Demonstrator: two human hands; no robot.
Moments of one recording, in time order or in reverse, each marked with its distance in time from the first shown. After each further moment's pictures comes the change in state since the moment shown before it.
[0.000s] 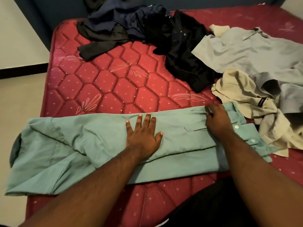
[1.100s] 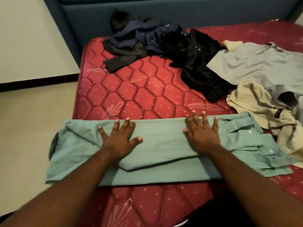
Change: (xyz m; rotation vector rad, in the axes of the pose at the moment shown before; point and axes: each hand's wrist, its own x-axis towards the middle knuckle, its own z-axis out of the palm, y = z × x) left_hand -0.042 -0.128 -0.050 0.051 -0.071 -0.134; right_hand -0.052 -0.095 0.025 -0.458 -0.255 -0.297
